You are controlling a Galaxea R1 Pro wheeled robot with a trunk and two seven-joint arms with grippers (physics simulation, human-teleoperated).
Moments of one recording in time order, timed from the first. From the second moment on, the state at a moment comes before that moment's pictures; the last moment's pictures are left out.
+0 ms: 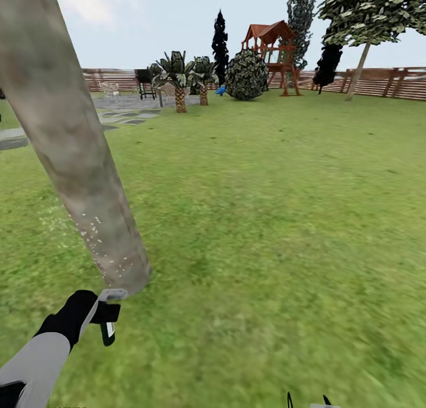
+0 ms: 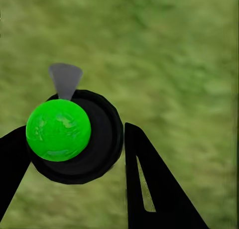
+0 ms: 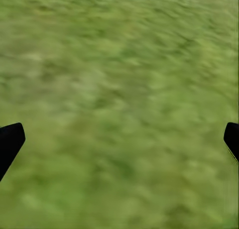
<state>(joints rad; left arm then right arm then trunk) -0.75 0.19 0.20 -0.50 -0.26 0.69 -0.26 -0.29 0.00 -0.06 -0.06 0.19 -0.85 -0.27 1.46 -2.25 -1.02</state>
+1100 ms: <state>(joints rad) -0.75 0.19 0.20 -0.50 -0.26 0.69 -0.26 -0.29 0.00 -0.06 -0.06 0.19 -0.85 -0.27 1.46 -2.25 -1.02</state>
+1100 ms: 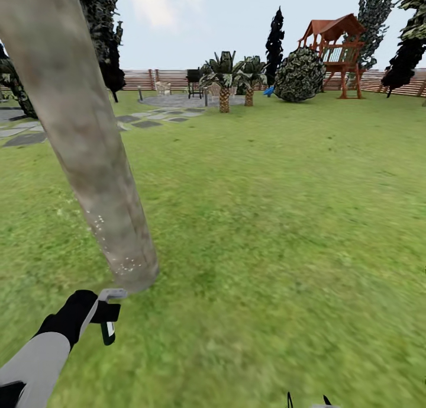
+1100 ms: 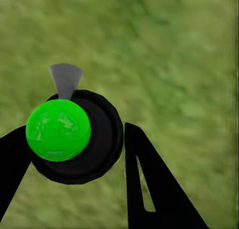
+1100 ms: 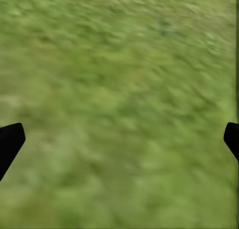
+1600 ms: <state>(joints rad) -0.75 0.18 0.20 -0.50 -0.26 0.69 -0.26 -0.29 0.00 -0.06 -0.06 0.19 -0.85 -0.27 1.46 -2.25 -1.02</state>
